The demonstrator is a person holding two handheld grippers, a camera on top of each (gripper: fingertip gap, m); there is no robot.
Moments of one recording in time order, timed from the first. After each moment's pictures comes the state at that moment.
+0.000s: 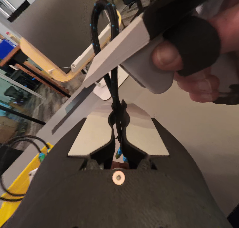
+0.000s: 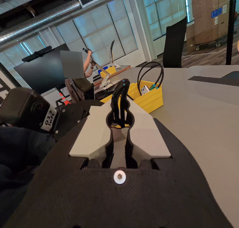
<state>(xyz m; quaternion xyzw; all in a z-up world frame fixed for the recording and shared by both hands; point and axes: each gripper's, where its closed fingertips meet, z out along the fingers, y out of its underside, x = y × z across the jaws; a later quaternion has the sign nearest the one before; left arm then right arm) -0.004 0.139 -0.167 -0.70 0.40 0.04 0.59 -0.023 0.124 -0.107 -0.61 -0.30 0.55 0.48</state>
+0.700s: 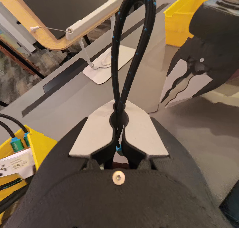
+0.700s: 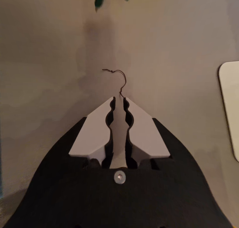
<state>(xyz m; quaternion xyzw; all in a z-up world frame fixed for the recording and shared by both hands) -0.049 0.165 -0.188 -0.77 0.35 -0.05 0.54 0.036 0.155 -0.306 -0.67 -0.66 0.14 0.29</state>
